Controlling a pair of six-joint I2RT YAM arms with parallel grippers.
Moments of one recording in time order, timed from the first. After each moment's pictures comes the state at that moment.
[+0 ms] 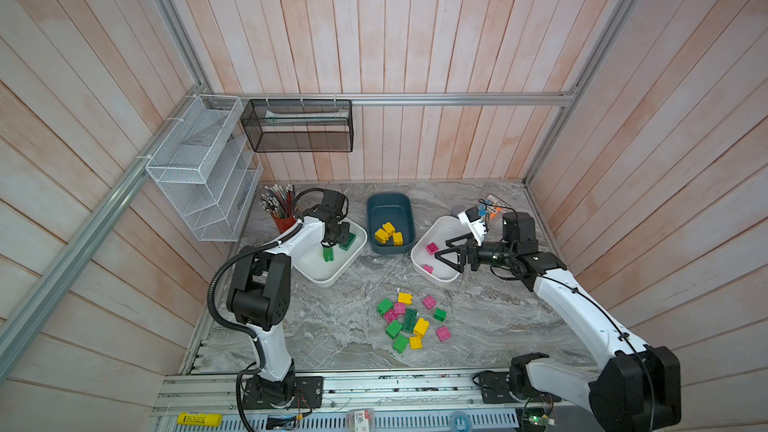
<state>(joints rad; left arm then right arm) -0.29 1.89 1.38 -0.55 -0.11 -0.07 0.22 1.18 0.85 -0.30 -0.92 0.07</state>
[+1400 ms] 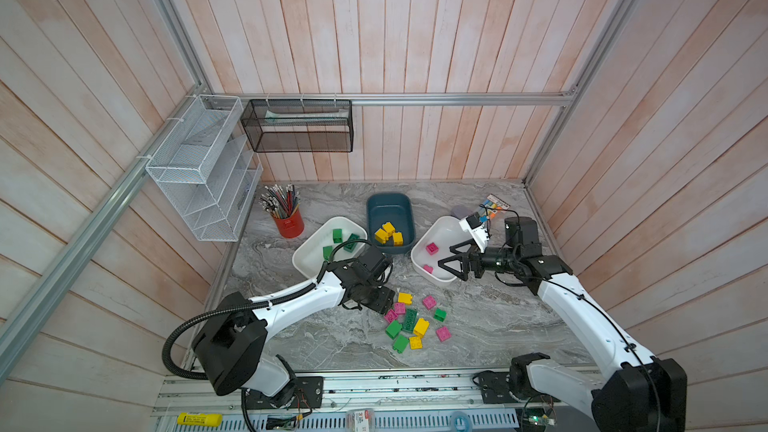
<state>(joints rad) -0.81 1.51 0.96 -0.61 0.12 -0.29 0.21 1.13 0.85 -0.44 -0.89 -0.04</state>
